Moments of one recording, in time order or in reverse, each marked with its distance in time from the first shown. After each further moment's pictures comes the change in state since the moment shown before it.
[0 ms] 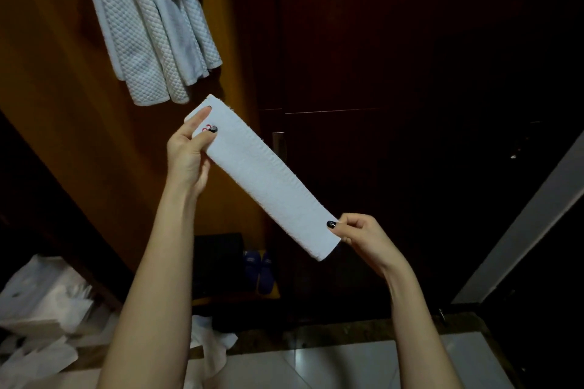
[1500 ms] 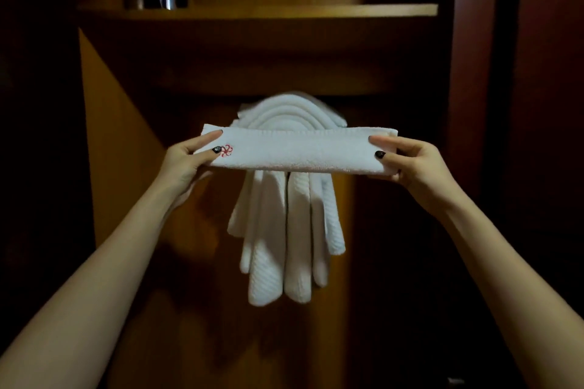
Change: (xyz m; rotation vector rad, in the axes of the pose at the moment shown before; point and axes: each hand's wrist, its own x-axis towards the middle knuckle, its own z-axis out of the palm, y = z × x) left_hand 0.348 0.281 -0.148 0.327 -0.068 0.389; right_hand 0.321 -0.373 0.211 -0.033 0.058 -0.765
